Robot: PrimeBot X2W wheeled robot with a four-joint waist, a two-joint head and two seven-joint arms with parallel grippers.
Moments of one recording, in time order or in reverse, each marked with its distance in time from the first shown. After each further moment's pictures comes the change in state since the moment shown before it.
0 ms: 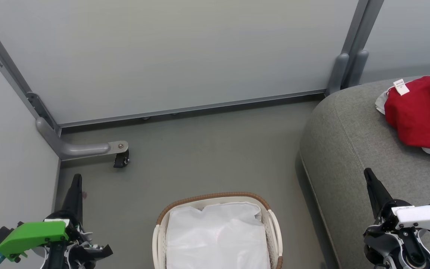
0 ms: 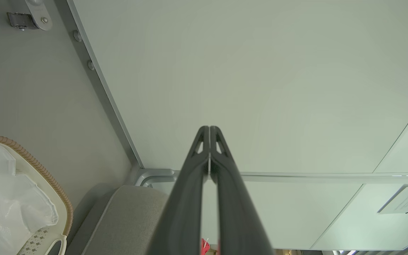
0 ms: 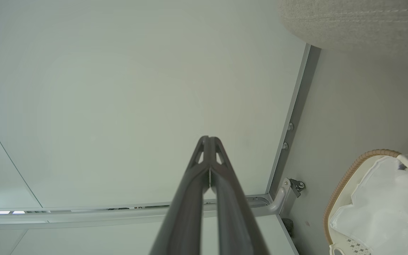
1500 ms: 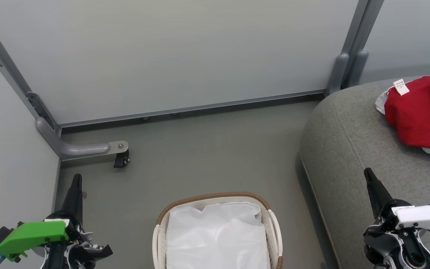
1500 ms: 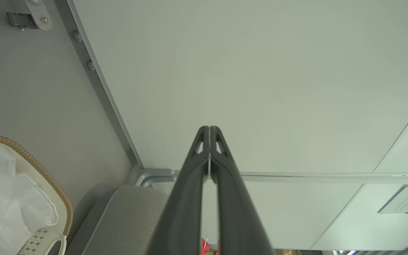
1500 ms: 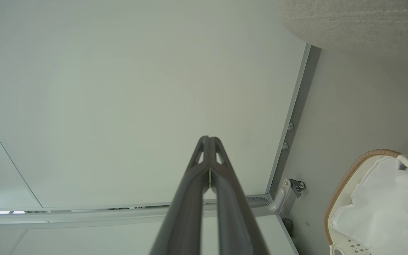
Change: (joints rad) left arm 0.000 0.000 0.000 0.000 0.000 0.000 0.000; right arm 0.000 0.000 0.000 0.000 0.000 0.000 0.000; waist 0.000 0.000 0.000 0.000
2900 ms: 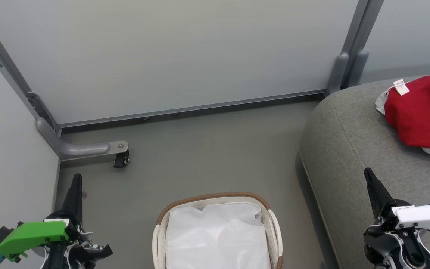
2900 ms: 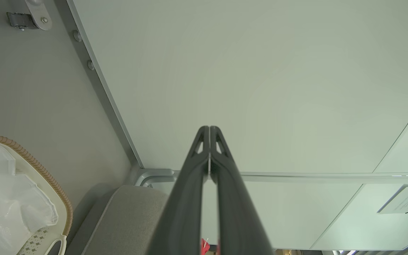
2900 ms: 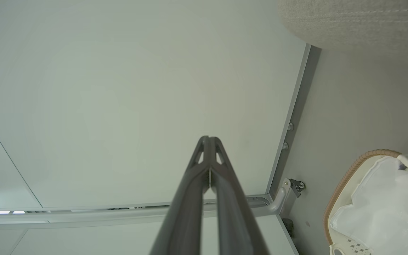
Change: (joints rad) left arm 0.000 0.000 0.000 0.000 0.000 0.000 0.000; right arm 0.000 0.000 0.000 0.000 0.000 0.000 0.000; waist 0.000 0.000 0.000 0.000
